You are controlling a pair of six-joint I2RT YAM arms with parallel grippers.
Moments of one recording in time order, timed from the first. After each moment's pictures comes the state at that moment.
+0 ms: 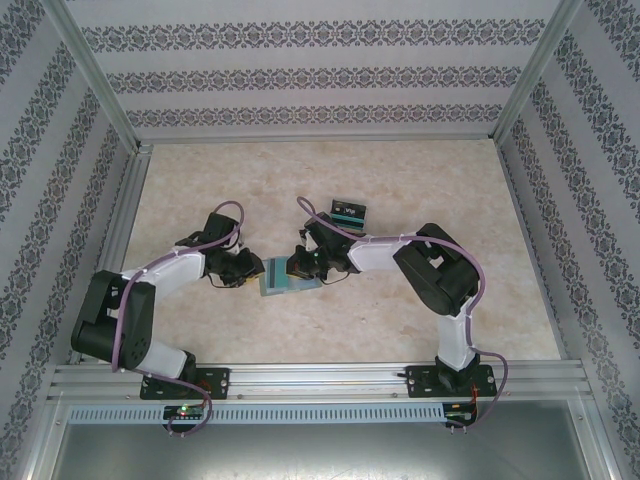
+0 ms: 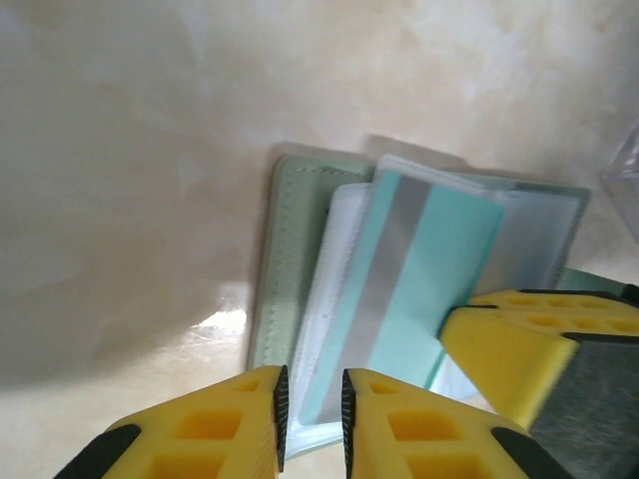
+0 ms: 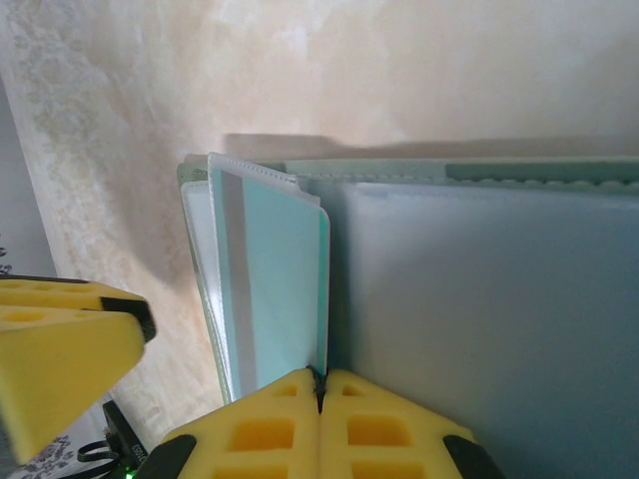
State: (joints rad) left arm -0.24 1.46 0.72 -0.41 0.42 -0.74; right arm 0.74 1.98 1.07 0.01 -0.53 0.96
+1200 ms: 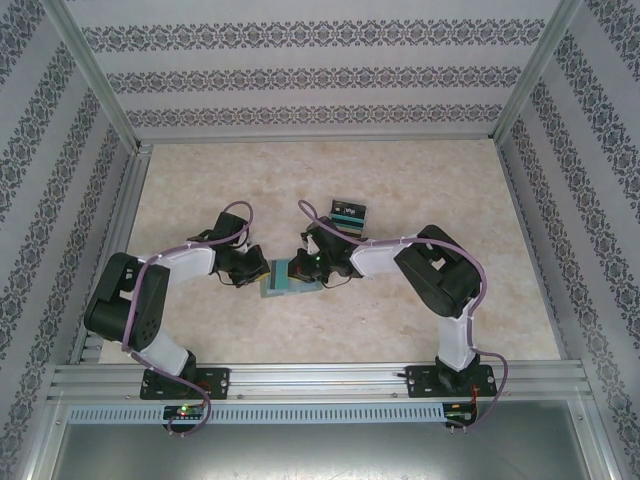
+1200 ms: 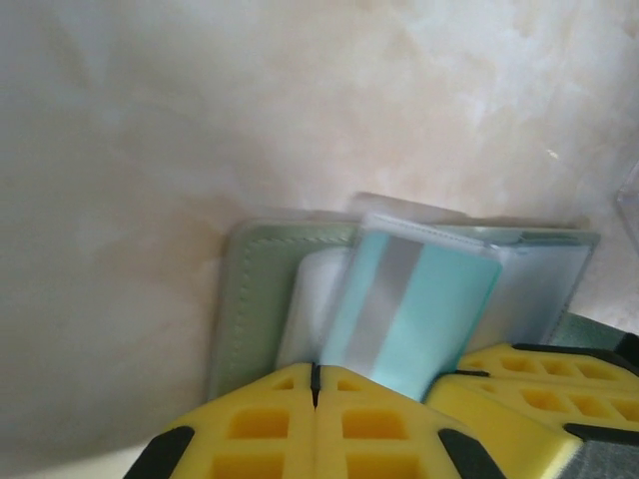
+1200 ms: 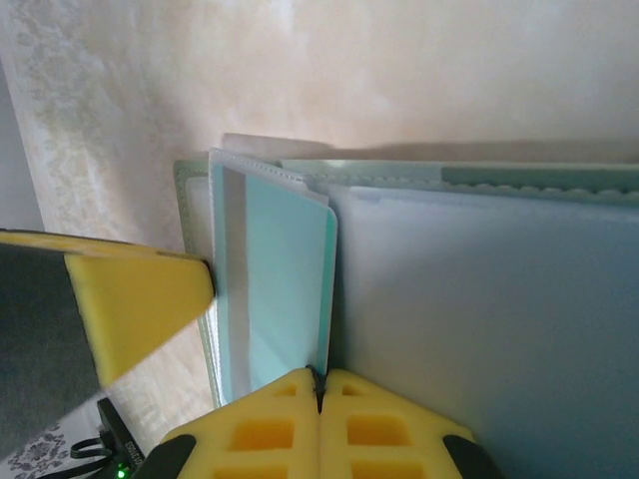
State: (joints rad) left arm -0.27 1.58 0.74 -0.32 0.42 -0.80; right arm 0.75 1.96 1.01 0.07 -0.51 0.97
